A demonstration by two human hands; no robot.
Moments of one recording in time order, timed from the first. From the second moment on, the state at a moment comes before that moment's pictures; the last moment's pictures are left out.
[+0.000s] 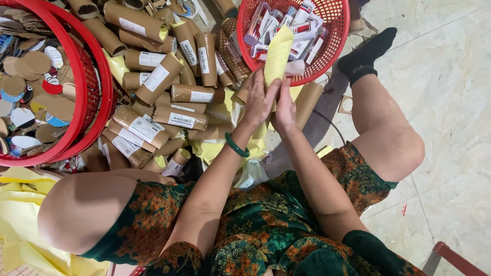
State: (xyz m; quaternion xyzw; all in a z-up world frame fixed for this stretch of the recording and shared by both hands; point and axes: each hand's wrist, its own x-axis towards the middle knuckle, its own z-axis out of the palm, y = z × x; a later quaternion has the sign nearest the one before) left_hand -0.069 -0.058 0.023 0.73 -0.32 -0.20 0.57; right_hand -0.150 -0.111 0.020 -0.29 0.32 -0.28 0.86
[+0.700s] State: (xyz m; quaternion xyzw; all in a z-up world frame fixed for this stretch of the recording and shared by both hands) left_hand -0.042 -0.030 0.055 0.65 -0.50 -0.08 0.57; right_hand -0.183 -0.170 0.101 -0.47 0.14 -0.19 0.85
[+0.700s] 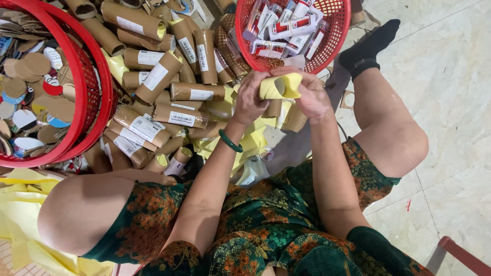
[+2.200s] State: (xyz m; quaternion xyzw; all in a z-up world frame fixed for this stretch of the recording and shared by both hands) left_hand -0.045 -0.041 -0.038 0.73 -0.18 -0.39 0.54; right_hand -0.160 -0.146 0.065 -0.69 0.37 -0.26 0.57
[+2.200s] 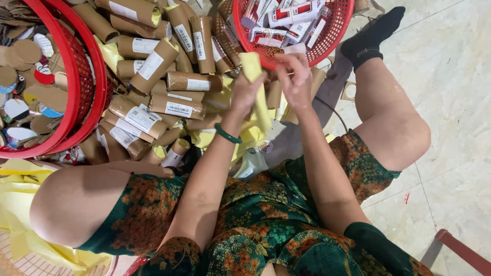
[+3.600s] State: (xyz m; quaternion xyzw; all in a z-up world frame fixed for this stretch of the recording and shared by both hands) left_hand -0.070 0.007 -0.146 0.87 -0.32 -0.31 0.23; right_hand -0.198 -0.185 0.039 -0.73 0.31 -0.24 0.57
